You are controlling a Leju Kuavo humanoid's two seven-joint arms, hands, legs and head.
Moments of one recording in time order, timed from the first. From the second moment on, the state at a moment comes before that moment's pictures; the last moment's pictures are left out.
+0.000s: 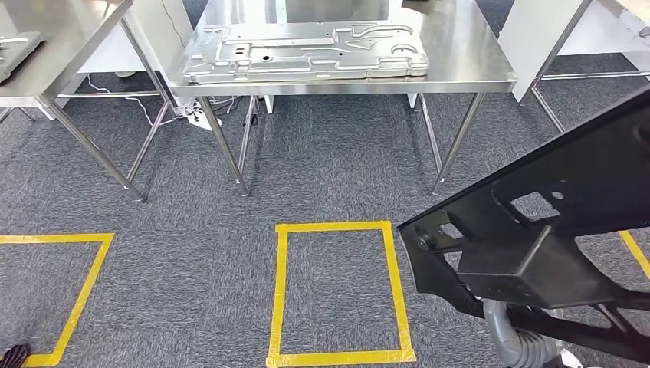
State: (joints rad) left arm -0.05 -0.15 0.53 -0.19 -0.87 0.22 -0.40; right arm 0.24 -0.04 0.03 -2.08 -0.28 0.37 -0.55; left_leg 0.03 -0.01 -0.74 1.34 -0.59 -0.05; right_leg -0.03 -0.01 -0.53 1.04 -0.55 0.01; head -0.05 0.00
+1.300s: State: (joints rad) left arm -0.04 -0.16 0.54 -0.18 -0.87 0.22 -0.39; right arm 0.26 -0.03 0.01 -2.08 -0.28 0.37 -0.55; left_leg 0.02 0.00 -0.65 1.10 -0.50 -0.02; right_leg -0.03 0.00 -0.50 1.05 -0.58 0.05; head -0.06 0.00
